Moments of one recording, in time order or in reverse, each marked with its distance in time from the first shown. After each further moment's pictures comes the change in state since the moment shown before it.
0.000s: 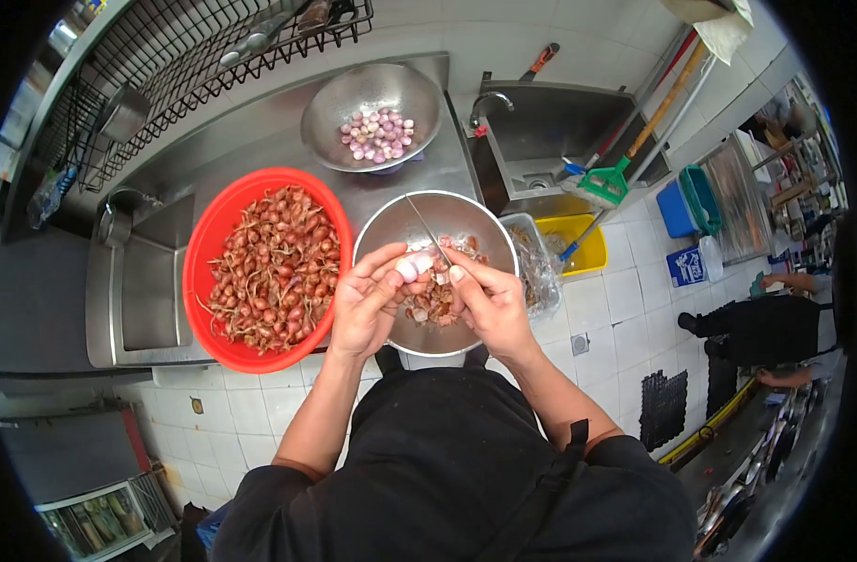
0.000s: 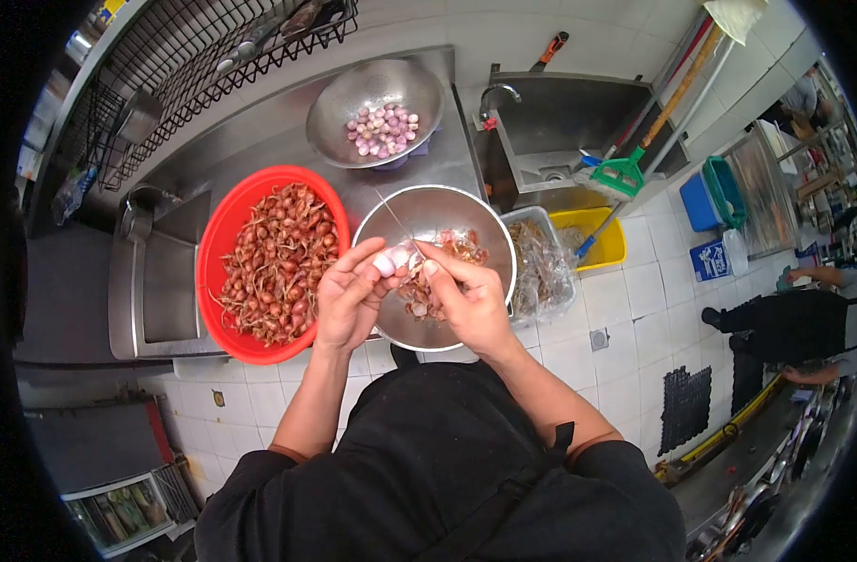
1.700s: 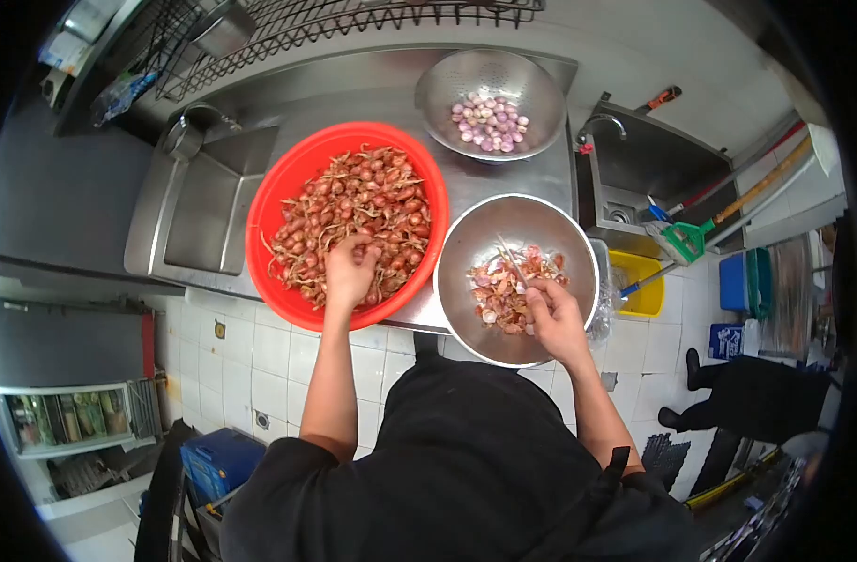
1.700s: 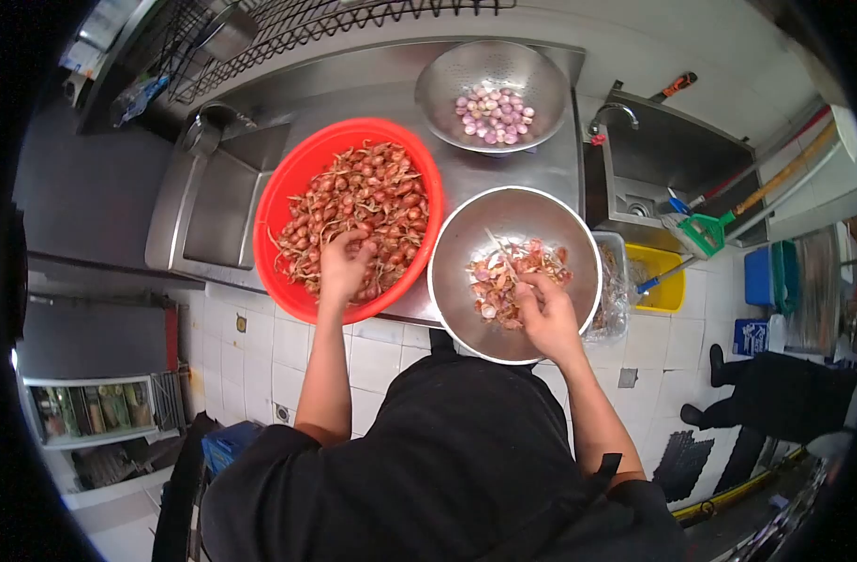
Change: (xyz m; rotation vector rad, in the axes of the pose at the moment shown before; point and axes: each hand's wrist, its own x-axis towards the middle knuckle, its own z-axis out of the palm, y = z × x) left_hand -0.024 0.046 -0.173 1.290 0.734 -0.051; right_hand 0.034 0.065 -0.023 -0.422 -0.130 0.169
